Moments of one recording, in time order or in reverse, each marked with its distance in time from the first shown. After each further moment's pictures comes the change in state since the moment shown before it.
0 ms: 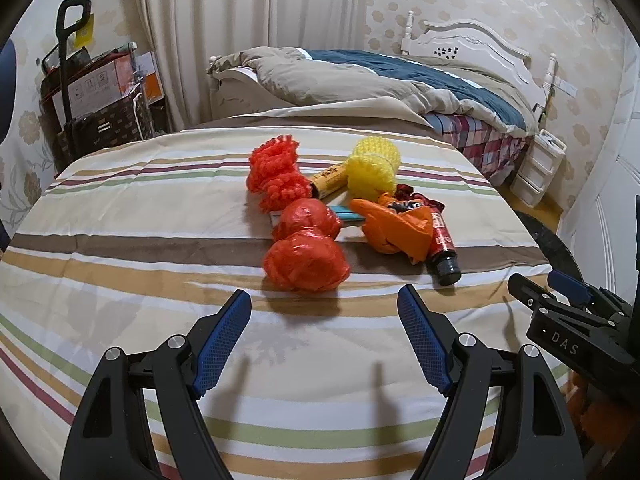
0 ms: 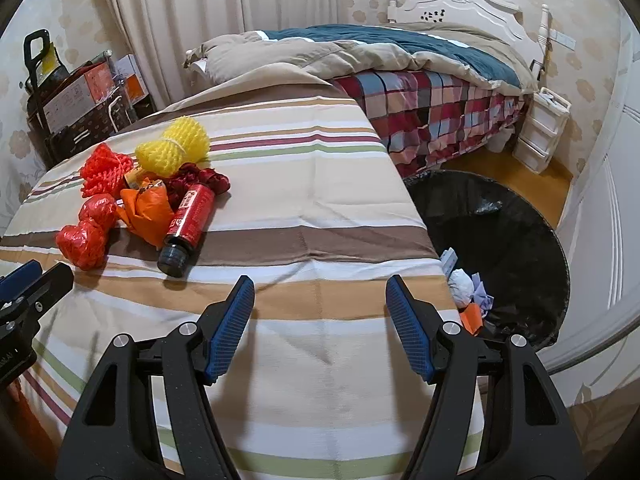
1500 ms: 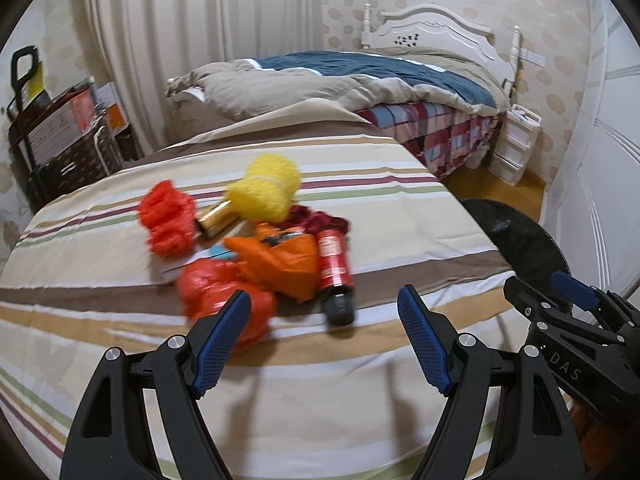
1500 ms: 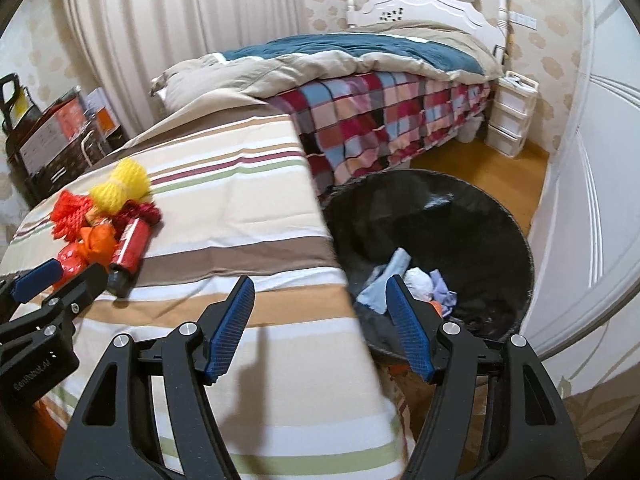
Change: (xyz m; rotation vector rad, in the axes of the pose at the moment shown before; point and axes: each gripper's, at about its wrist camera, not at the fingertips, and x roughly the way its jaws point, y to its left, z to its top) left arm 0.017 -0.085 0.016 0.124 -0.014 -0.033; right arm -0.009 -0.056 0.002 0.114 -0.041 -0.050
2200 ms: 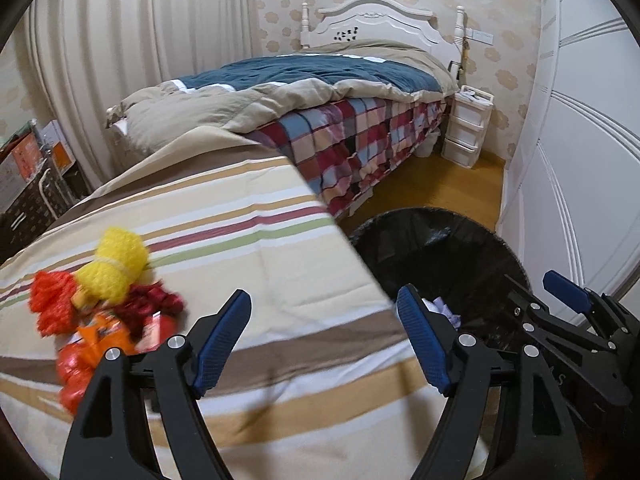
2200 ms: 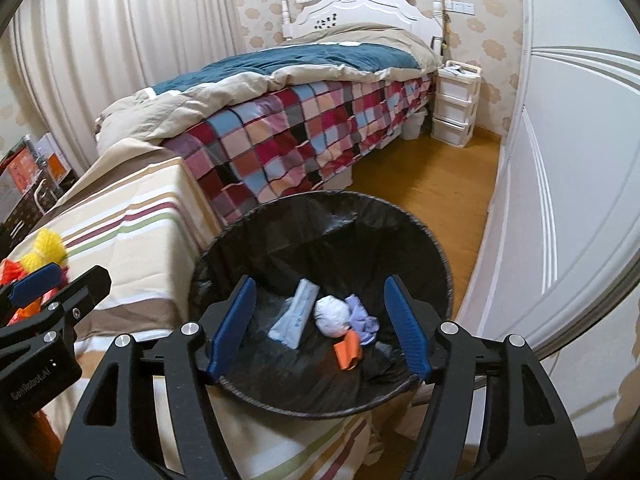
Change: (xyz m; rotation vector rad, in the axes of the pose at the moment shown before) left arm 0.036 -0.104 0.041 0.143 -0.003 -0.127; right arm 0.012 -0.101 0.018 0.150 -0.054 -0.132
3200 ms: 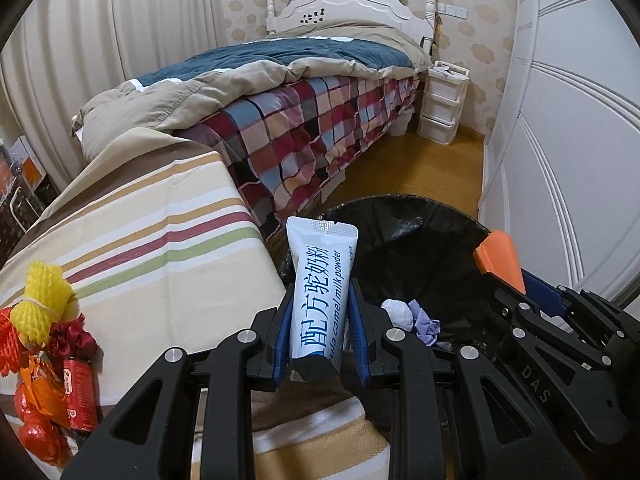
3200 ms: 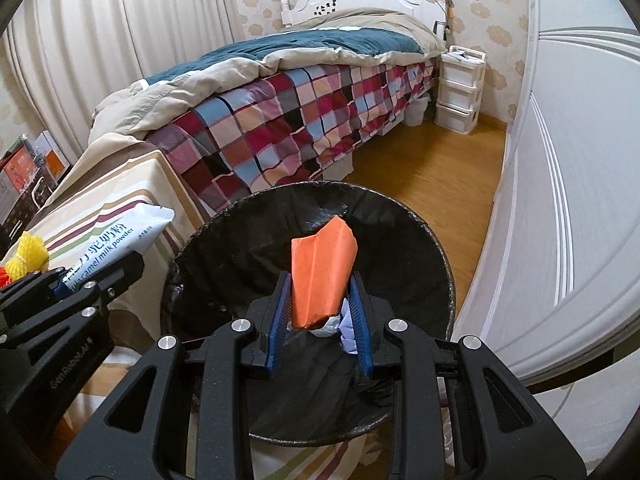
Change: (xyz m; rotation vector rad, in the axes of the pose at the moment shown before) left arm 0.053 -0.052 0.017 0.084 0.059 -0.074; right arm 0.038 -0.025 0.012 0.015 0.052 0.011
